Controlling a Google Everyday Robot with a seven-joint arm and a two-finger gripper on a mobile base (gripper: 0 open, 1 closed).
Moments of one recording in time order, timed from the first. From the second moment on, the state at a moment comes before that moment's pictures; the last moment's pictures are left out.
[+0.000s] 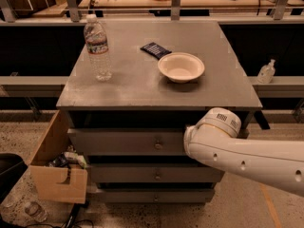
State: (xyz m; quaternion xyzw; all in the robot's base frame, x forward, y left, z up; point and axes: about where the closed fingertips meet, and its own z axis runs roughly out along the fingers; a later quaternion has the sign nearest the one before) arm 0.542 -0.136 0.646 -0.68 0.68 -0.18 0.20
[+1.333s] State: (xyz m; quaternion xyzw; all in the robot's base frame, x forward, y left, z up) arm 0.542 -0.136 0.646 -0.68 0.68 -0.18 0.20
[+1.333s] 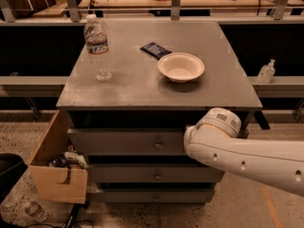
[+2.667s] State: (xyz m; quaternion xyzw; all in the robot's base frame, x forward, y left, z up) arm 0.526 -0.132 0.652 -0.69 0.67 -0.17 0.21
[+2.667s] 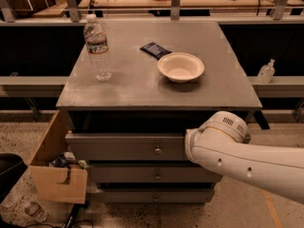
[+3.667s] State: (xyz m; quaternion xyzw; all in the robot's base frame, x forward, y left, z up) arm 0.528 -0.131 0.650 -0.70 0.67 -0.17 0.20
